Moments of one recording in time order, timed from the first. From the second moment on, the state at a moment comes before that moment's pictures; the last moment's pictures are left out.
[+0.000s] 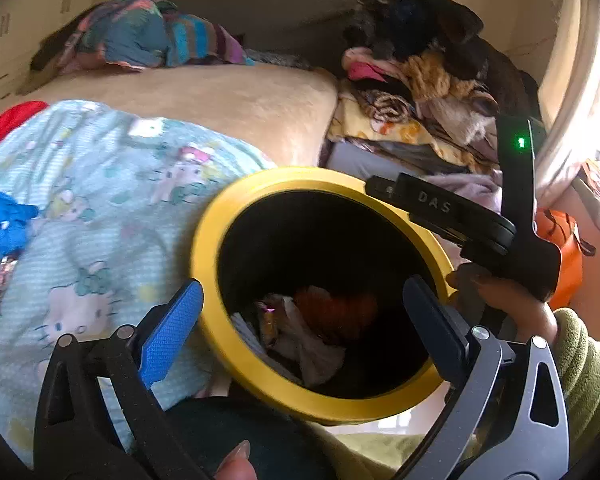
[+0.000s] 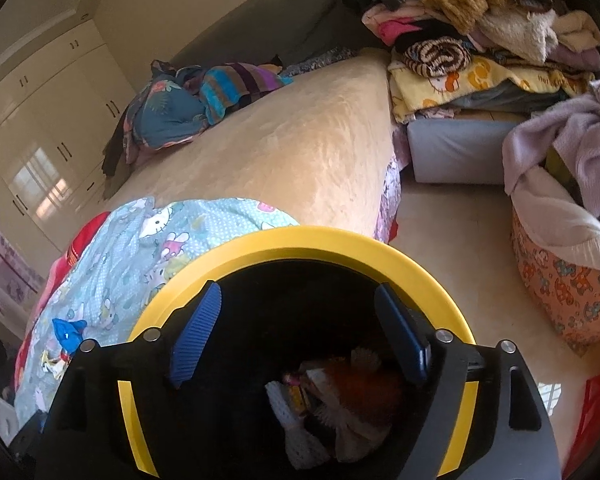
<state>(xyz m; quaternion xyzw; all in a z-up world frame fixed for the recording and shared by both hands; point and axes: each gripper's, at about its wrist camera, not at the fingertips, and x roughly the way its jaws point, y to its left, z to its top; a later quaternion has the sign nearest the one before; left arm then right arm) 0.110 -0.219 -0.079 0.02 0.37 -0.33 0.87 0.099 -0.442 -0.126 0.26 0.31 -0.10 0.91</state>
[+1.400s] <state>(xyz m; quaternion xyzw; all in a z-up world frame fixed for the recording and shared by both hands) 0.113 -0.059 0.001 -0.07 0.23 -0.09 0.97 0.098 -0.295 -0.053 0.16 0.25 0.08 0.95</state>
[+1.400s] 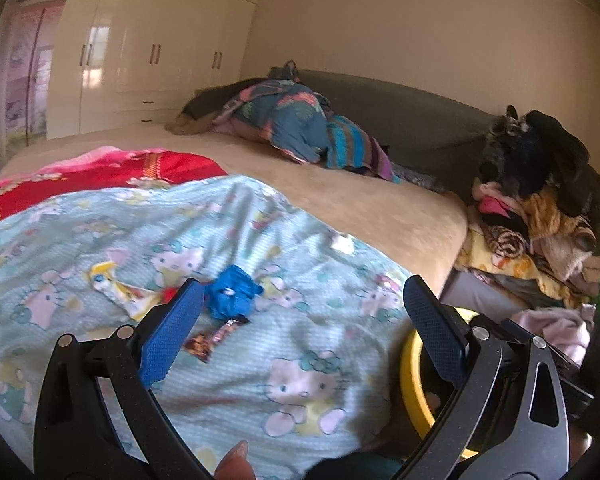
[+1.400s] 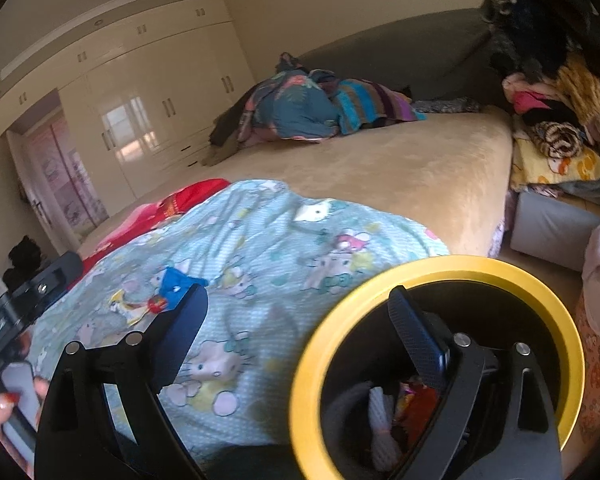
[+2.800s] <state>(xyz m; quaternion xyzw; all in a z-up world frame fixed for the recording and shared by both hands) 0.186 0.104 -0.057 -0.19 0.27 0.14 0.93 0.209 -0.128 -0.094 0.07 0.31 0.19 0.93</state>
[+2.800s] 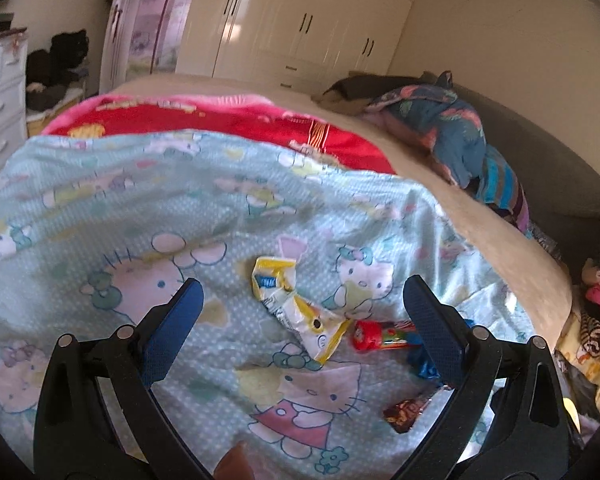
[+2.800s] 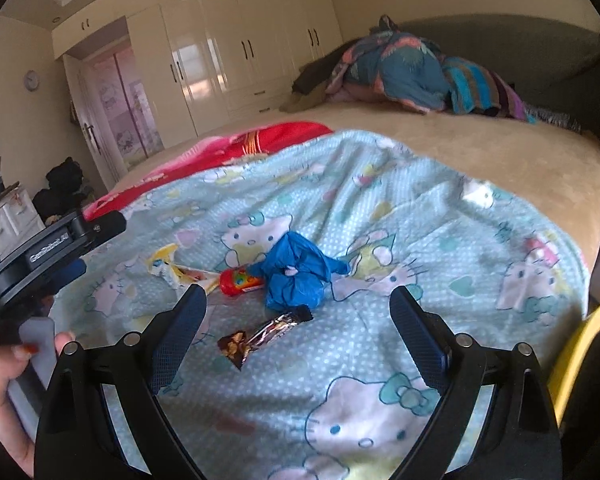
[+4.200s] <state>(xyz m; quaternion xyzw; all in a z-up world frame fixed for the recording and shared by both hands) 0.227 0.123 -0.122 -0.28 0.35 0.08 0.89 0.258 -0.145 -0.118 0.15 0.30 0.22 0.92</state>
